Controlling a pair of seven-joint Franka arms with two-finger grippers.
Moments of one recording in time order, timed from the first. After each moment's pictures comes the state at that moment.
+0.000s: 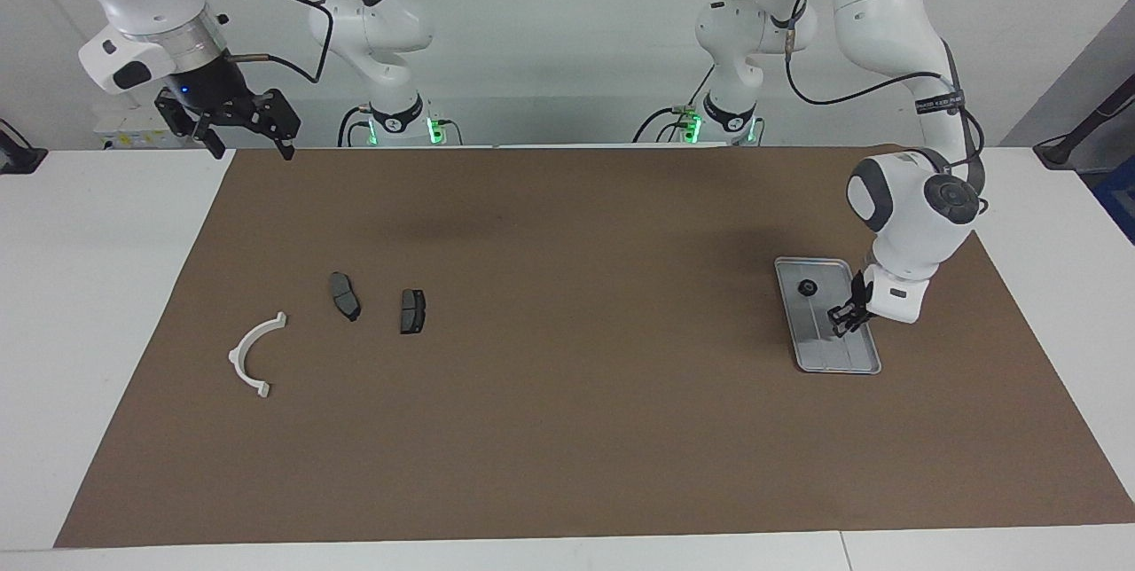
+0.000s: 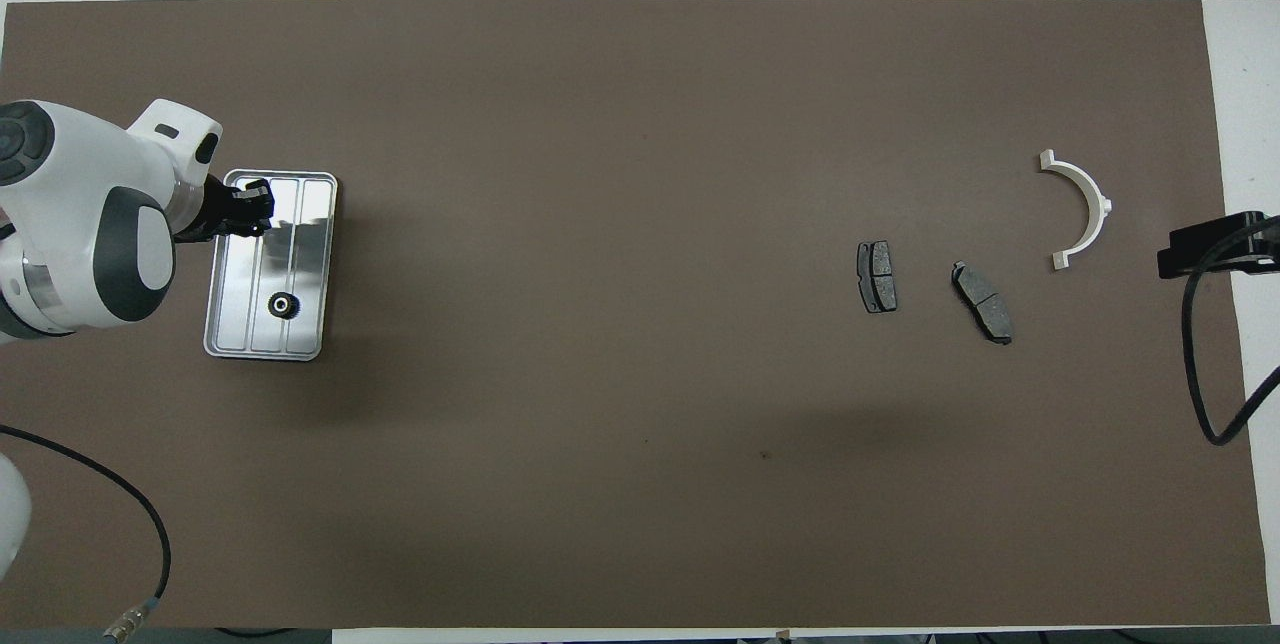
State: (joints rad) left arm -0.10 0.35 0.13 -1.94 -0.04 2.35 -0.25; right arm -0.03 -0.08 -0.03 -1.64 -0.01 1.51 -0.01
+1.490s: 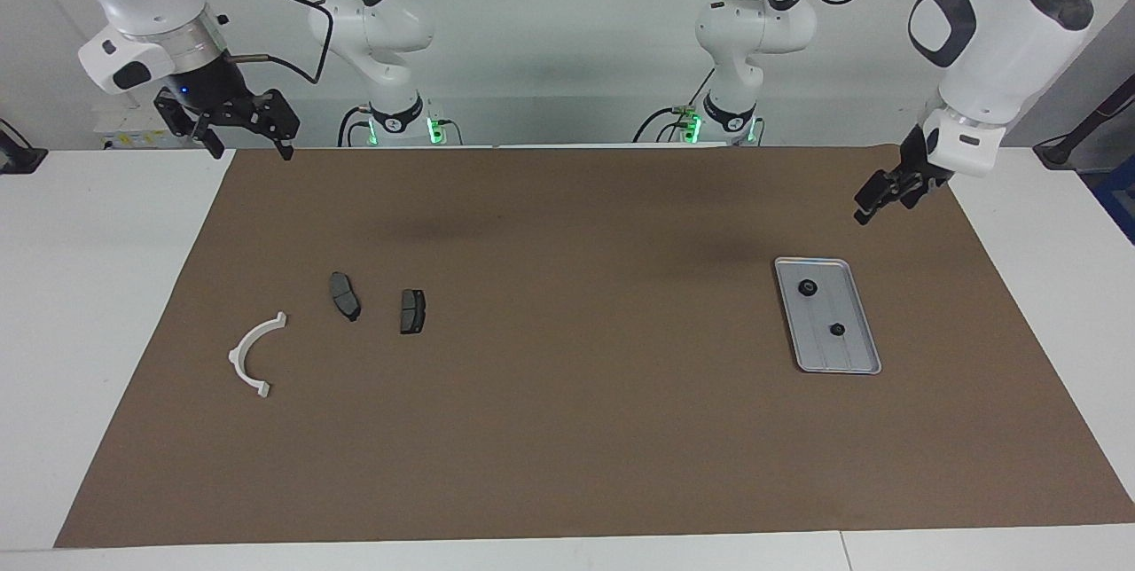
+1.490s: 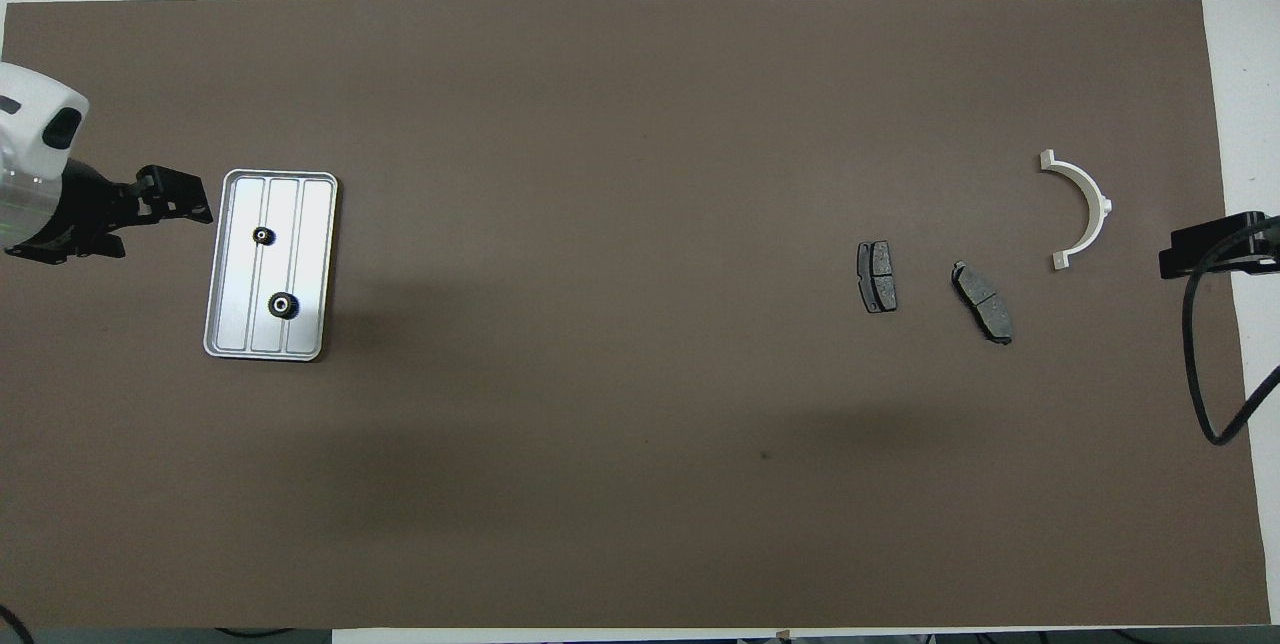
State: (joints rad) left arm -0.09 -0.07 0.14 -1.79 -0.04 1.69 -0.24; right arm -0.03 -0.08 -0.03 -1.64 -0.01 1.51 -0.01
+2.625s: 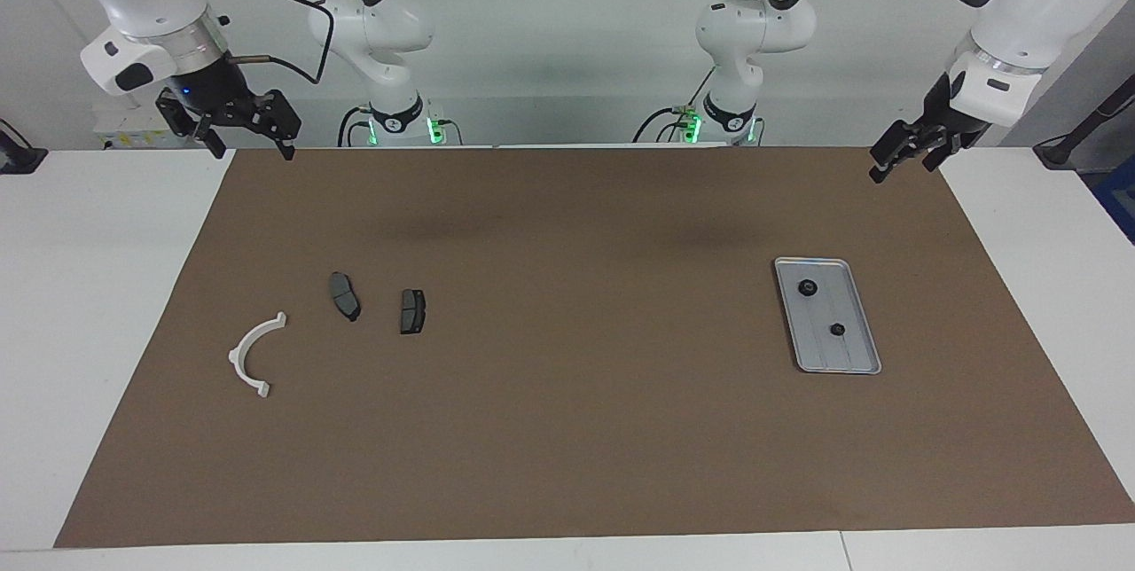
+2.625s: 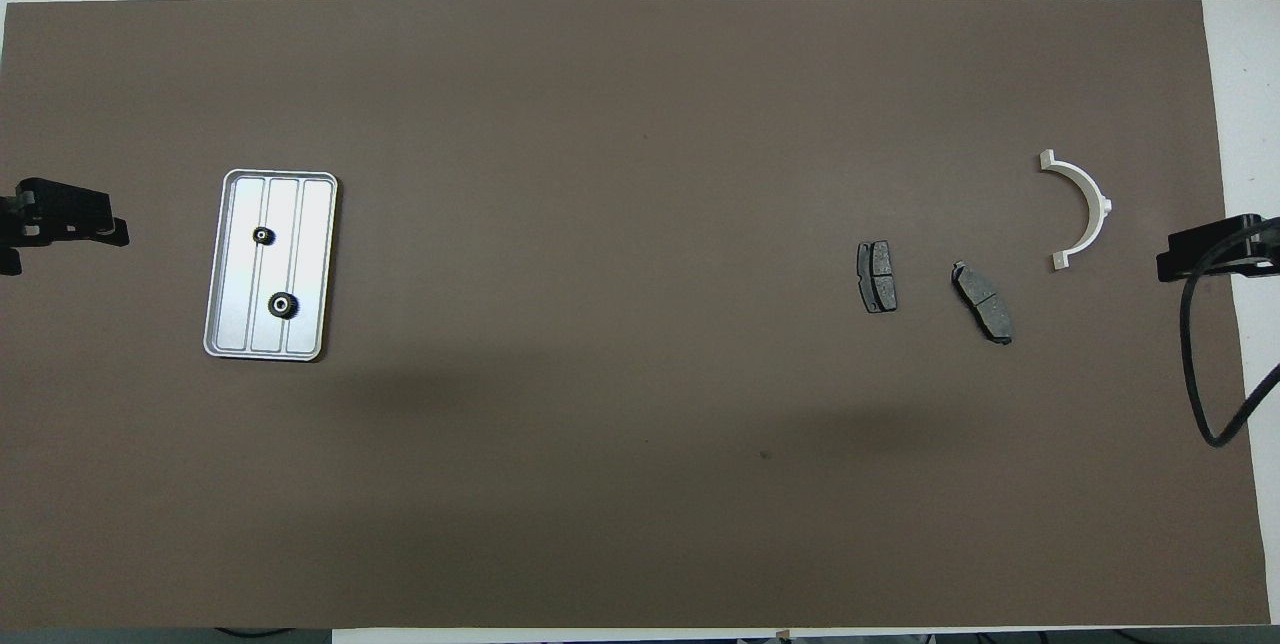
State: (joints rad) left arm -0.02 -0.04 0.06 -1.69 -0.04 1.67 -0.14; right arm -0.03 -0.08 -0.03 -1.64 -0.01 1.51 -0.01
